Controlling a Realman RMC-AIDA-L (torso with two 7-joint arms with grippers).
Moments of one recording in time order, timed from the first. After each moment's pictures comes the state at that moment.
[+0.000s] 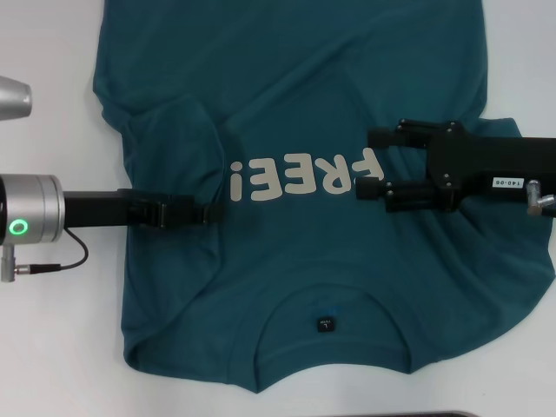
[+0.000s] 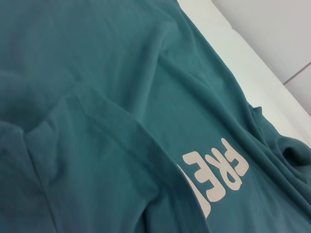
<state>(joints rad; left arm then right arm) -0.46 -2.16 -2.30 -0.78 -0.95 1.41 -2.00 0.49 2.08 -0.67 -0.61 -2.00 -1.70 1.33</state>
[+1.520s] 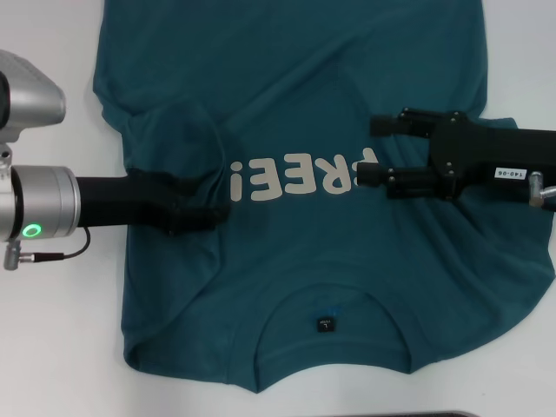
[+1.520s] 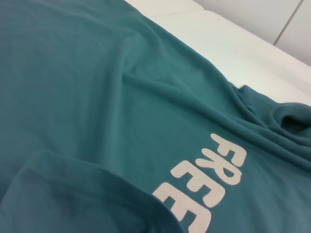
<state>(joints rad) -0.29 -2.17 -1.95 -1.09 -1.06 1.28 -1.92 0.49 2.08 -0.64 -0.61 -1.98 -1.70 1.34</state>
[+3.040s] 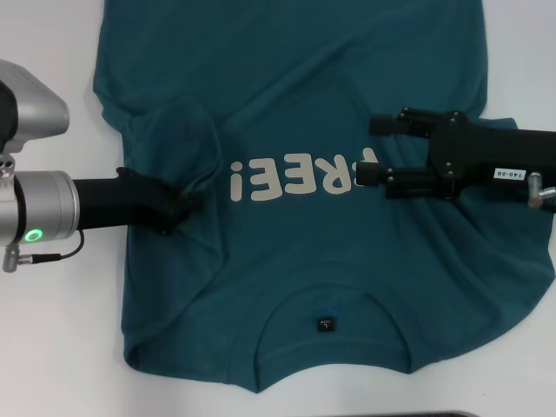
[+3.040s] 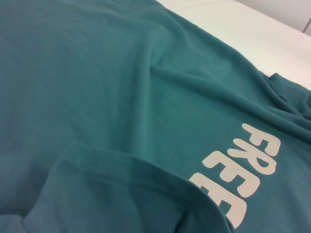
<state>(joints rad) -0.26 -2.17 -1.90 -1.09 -1.05 1.17 -1.88 0.48 2.08 -0.64 -0.61 -1.98 -1.70 1.33</state>
